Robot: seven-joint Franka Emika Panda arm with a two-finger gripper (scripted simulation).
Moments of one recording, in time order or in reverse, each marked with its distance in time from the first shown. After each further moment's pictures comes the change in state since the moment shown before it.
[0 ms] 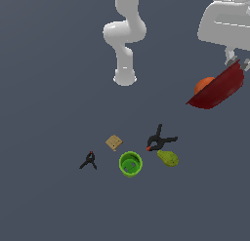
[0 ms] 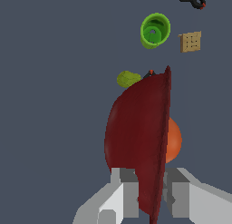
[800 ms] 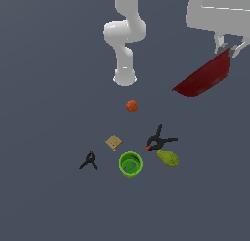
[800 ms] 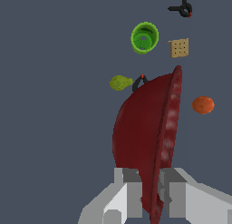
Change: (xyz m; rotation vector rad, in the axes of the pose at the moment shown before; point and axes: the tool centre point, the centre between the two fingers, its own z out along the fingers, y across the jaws) arm 0.010 0.029 -0.027 0.000 -0.001 -0.002
